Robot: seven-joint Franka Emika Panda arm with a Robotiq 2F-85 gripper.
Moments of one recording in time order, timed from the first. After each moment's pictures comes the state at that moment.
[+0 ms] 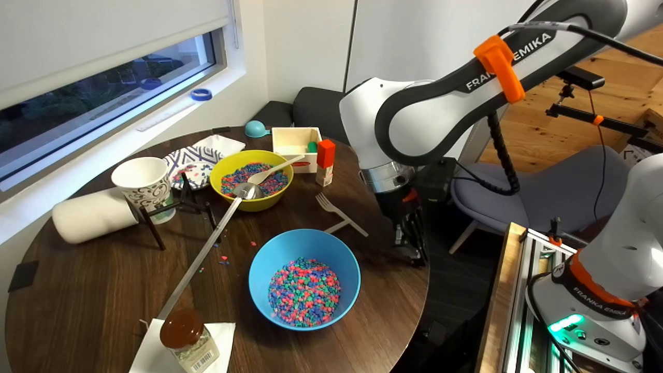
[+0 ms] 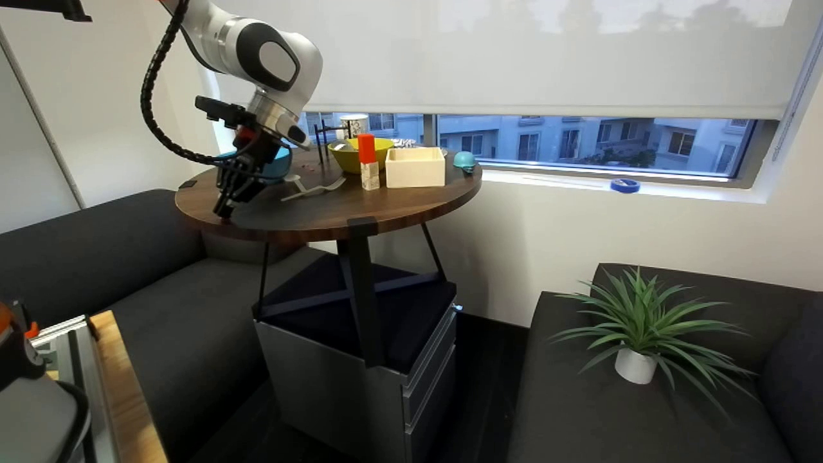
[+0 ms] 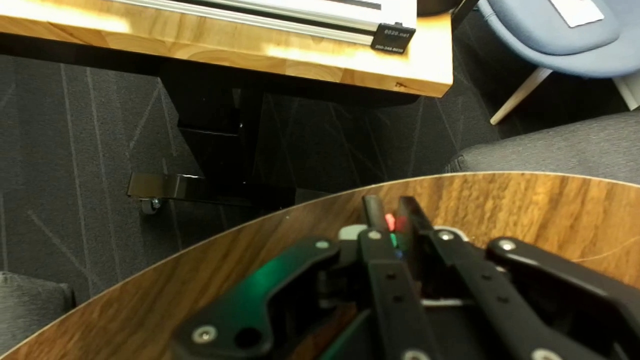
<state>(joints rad) 0.19 0.13 0.19 -2.28 0.23 1.80 0.10</state>
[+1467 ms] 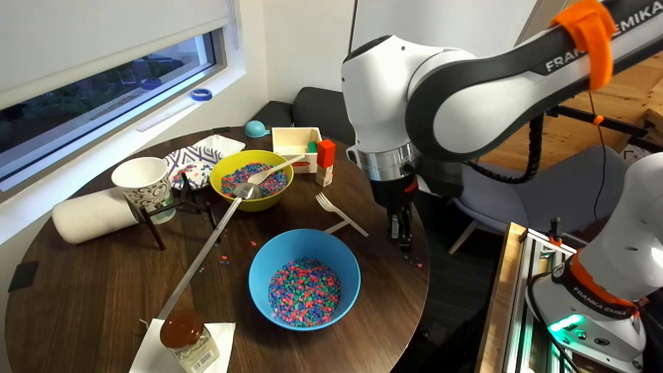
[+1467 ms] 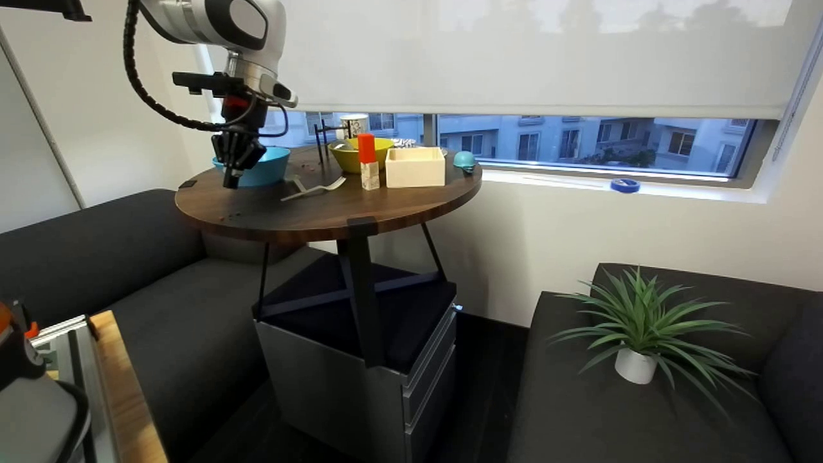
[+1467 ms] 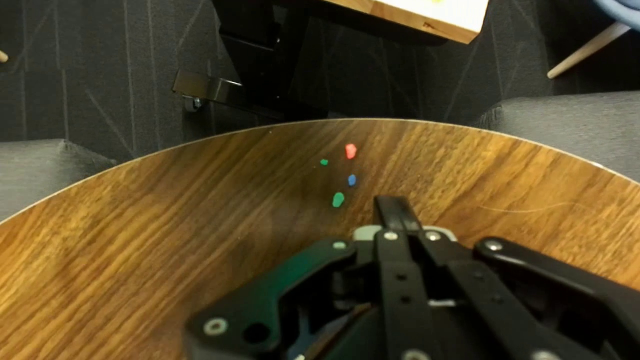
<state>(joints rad) 0.25 0.01 0.24 -2.26 0.11 1.88 0.12</state>
